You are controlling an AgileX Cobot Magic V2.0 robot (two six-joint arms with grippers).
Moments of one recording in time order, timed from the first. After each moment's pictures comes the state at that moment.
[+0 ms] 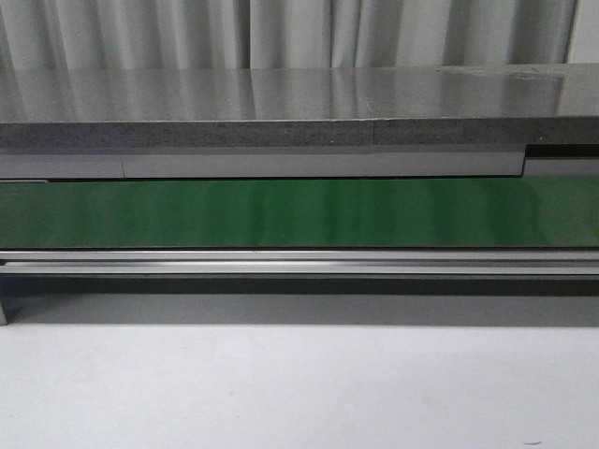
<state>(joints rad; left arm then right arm) -0.05 0.39 -0.29 -0.11 0.09 0.20 -0.58 1.86 -1.45 0.25 0.85 -0.58</state>
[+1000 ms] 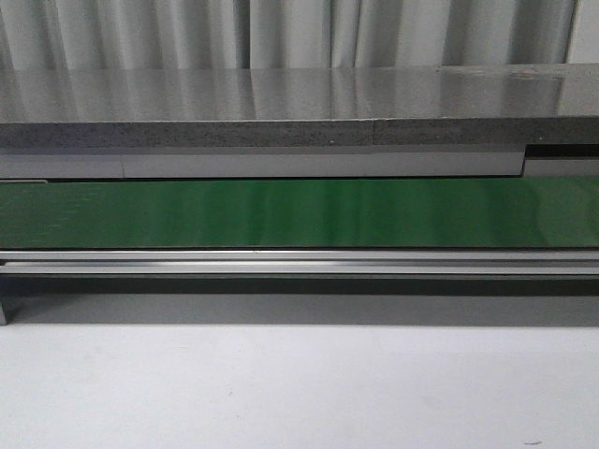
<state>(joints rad) -0.05 0.39 -0.29 -0.11 0.09 0.20 -0.61 1.96 -1.39 0.28 0.90 -0.67</state>
